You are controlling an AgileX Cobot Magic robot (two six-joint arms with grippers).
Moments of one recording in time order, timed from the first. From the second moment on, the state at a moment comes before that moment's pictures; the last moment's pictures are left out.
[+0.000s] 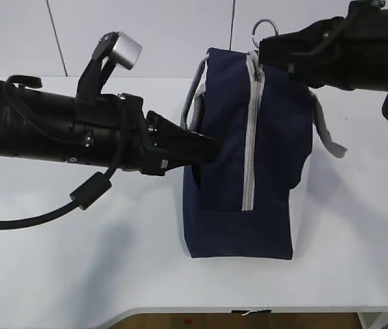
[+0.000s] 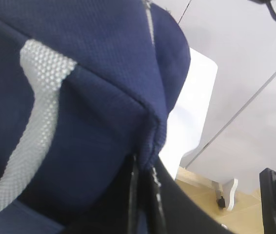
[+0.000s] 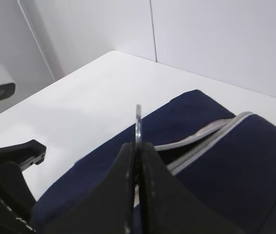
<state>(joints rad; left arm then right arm) -0.52 1.65 -0.90 -1.77 0.74 1.75 0.27 1.29 -0.86 1.78 0.42 -1.80</state>
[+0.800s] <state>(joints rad) -0.52 1.65 -0.90 -1.72 0.79 1.74 0.27 1.42 -0.98 1.80 0.36 -1.80</state>
